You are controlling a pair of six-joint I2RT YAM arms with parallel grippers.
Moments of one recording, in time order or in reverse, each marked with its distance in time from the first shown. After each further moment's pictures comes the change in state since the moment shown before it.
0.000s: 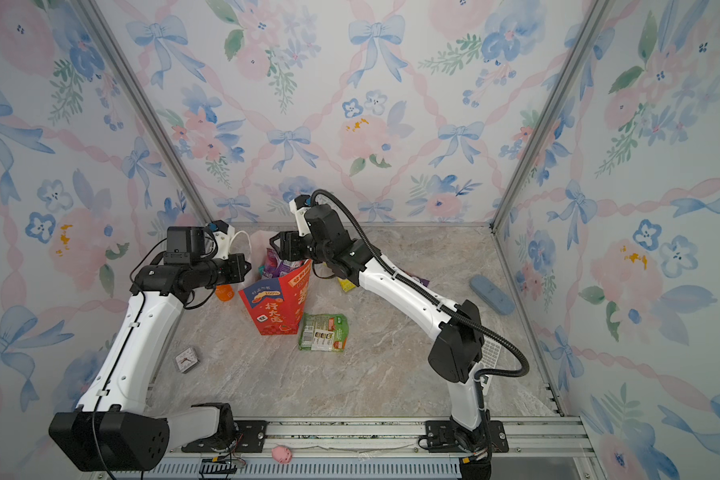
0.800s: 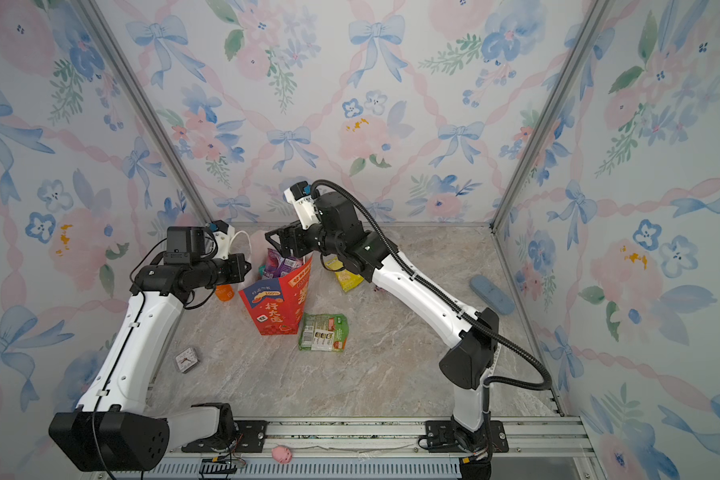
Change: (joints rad) left arm 0.000 0.000 0.000 0.000 0.000 0.000; right arm -0.021 -0.132 -0.029 -0.057 -0.053 -0.245
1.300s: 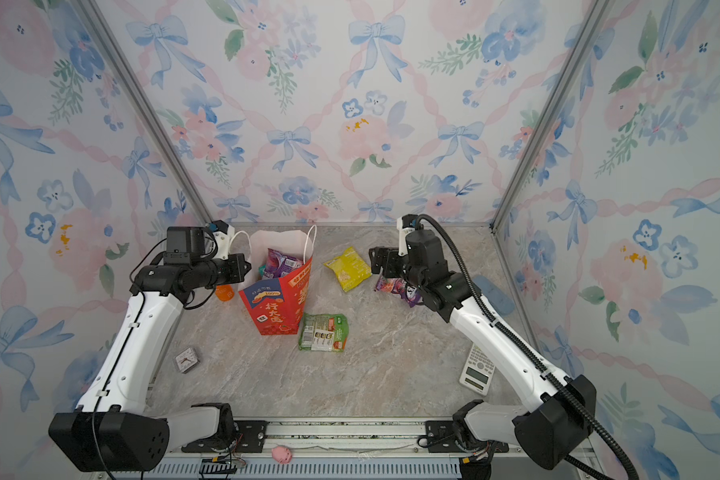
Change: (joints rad) left arm 0.000 -0.001 0.000 0.000 0.000 0.000; right arm -0.339 -0.558 -0.814 0.027 0.274 0.148
